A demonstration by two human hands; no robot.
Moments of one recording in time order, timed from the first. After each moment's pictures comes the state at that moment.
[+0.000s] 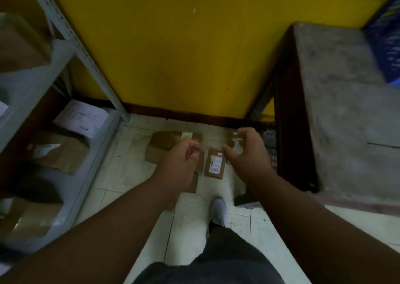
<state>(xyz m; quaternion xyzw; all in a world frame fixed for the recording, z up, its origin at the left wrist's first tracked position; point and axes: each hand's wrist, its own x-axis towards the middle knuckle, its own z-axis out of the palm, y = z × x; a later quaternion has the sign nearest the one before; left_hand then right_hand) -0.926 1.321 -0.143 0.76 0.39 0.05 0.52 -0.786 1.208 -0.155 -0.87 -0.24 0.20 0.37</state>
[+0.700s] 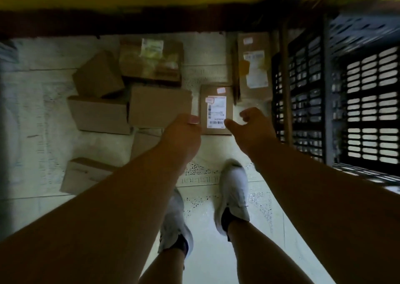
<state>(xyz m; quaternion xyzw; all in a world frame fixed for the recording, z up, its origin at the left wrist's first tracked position) -0.753 1.443 -0.634 0.66 0.46 -0.23 0.54 -0.664 1.314 -0.652 -0.89 0.04 0.36 0.27</state>
